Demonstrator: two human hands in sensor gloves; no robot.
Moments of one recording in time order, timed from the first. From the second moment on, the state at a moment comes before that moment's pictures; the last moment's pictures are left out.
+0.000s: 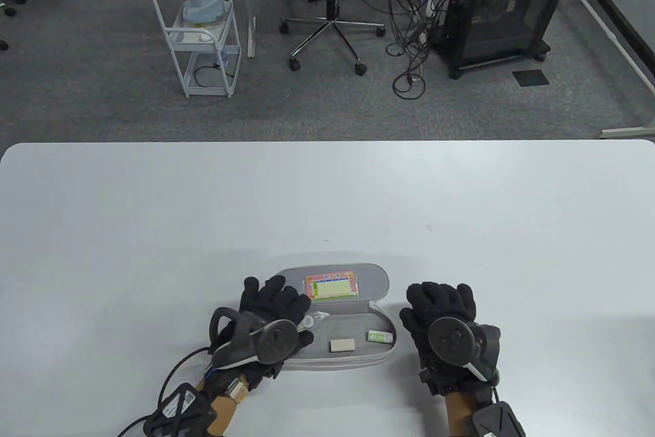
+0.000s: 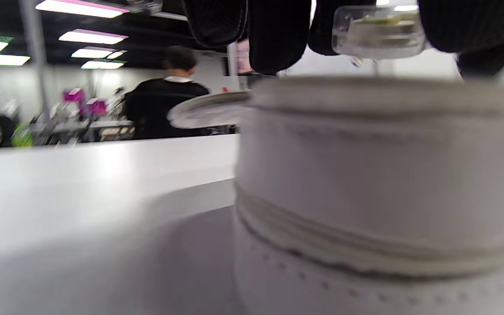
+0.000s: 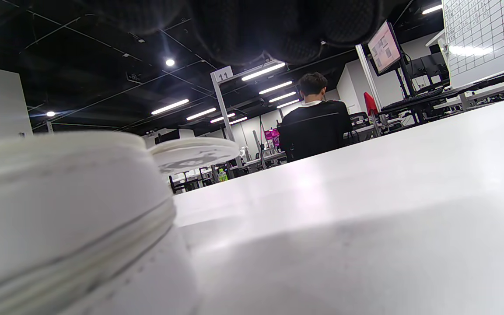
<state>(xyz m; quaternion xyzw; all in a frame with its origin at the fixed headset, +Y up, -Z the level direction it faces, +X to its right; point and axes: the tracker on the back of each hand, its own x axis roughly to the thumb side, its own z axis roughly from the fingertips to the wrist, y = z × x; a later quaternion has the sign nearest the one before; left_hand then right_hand) -0.123 -0.700 -0.287 0.06 -0.30 -0.05 0.95 0.168 -0.715 -0.278 0.08 -0.17 0.96 0.21</state>
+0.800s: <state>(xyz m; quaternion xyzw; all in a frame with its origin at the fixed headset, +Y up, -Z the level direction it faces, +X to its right) -0.192 -0.714 -0.313 0.09 -0.13 0.07 0.99 0.171 -0.712 -0.275 0.10 -0.18 0.95 0.23</state>
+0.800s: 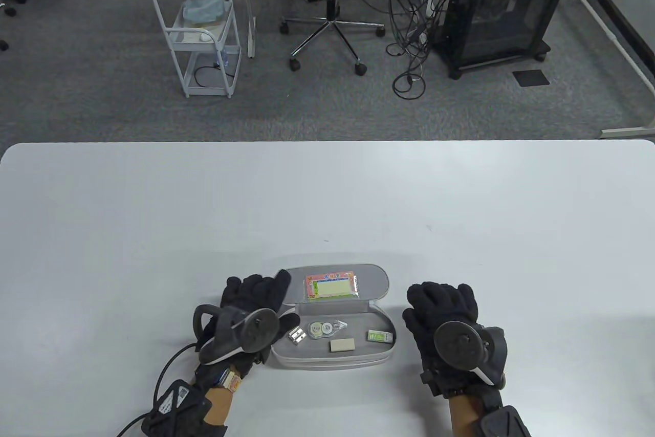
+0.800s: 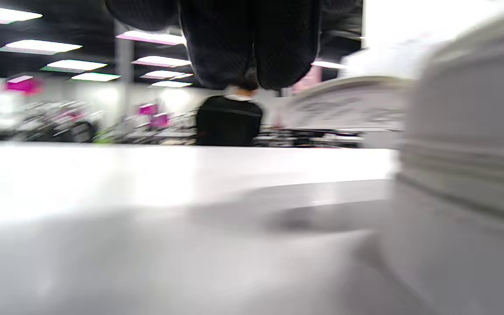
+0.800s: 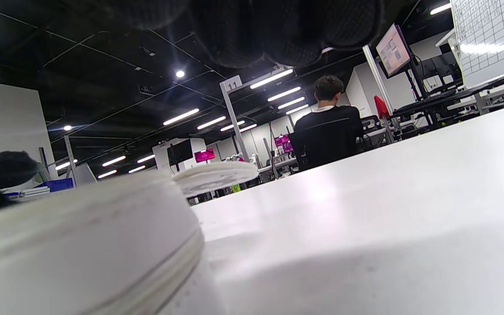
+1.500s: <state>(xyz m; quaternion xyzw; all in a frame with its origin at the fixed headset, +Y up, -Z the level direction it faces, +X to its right) -0.219 -0.740 -0.333 0.04 -0.17 0.54 0.82 0.165 -0.722 -0.281 0.10 -0.15 0.97 0.18</state>
